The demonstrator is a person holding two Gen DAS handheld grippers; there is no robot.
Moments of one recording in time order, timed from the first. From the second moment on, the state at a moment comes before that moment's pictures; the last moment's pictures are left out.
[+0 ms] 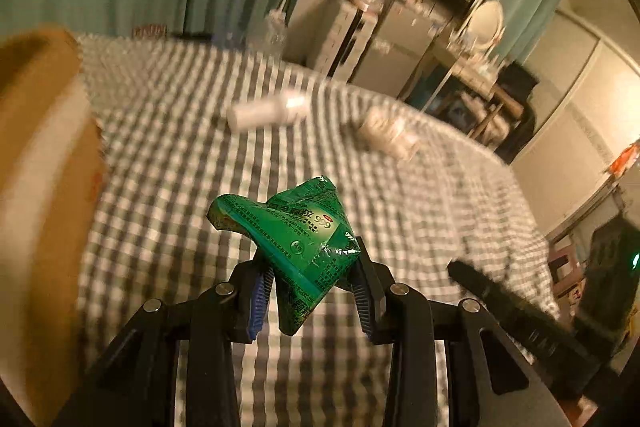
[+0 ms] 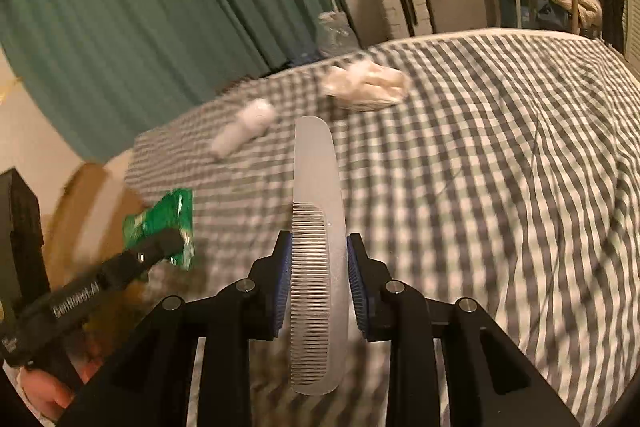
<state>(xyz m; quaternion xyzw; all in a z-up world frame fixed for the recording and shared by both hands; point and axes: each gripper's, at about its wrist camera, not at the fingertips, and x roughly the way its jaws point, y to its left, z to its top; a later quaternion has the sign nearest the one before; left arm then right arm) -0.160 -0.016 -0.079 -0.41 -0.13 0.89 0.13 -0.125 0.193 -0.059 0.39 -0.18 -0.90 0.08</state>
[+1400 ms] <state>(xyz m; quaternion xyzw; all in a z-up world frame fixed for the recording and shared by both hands) -0.038 -0.192 0.005 -0.36 -0.10 0.93 0.00 -0.056 0.079 0.023 0.35 -0.15 -0.92 0.09</state>
